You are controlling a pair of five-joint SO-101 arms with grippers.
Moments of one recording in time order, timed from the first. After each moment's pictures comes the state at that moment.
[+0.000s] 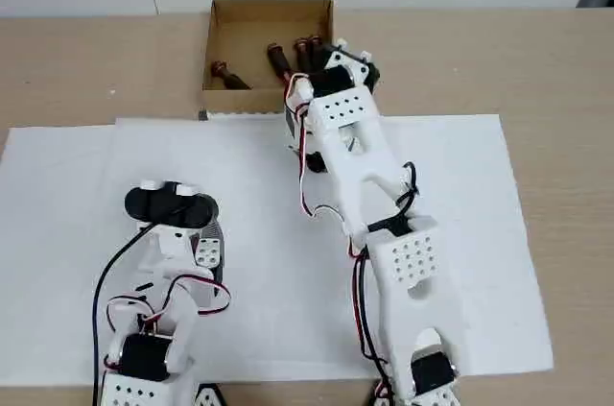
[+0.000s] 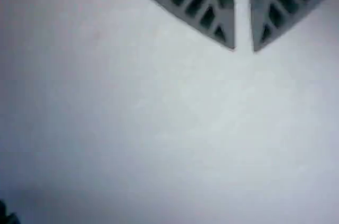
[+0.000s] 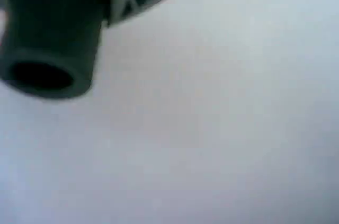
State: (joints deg) left arm 5.4 -103.4 96.6 50.5 5.6; right arm -23.6 44.1 -48.2 94.7 -40.2
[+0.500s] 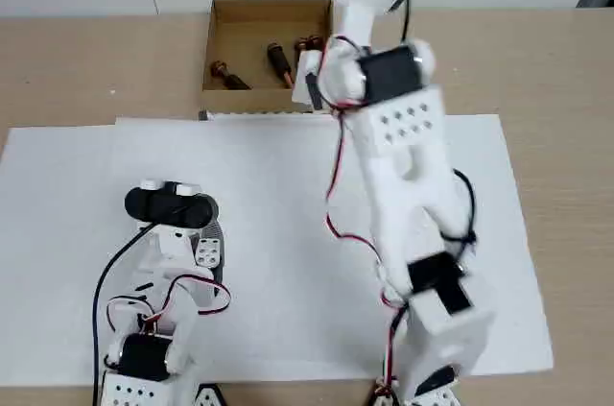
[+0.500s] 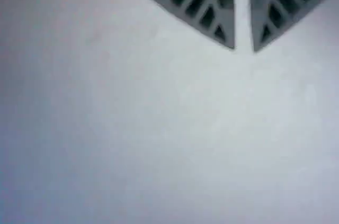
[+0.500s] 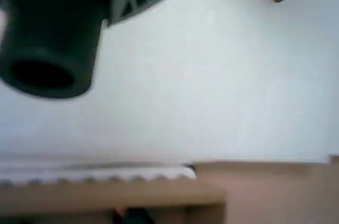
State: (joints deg) left arm 5.4 -103.4 96.6 50.5 5.6; right arm -22.9 11.3 -47.8 96.4 -27.7
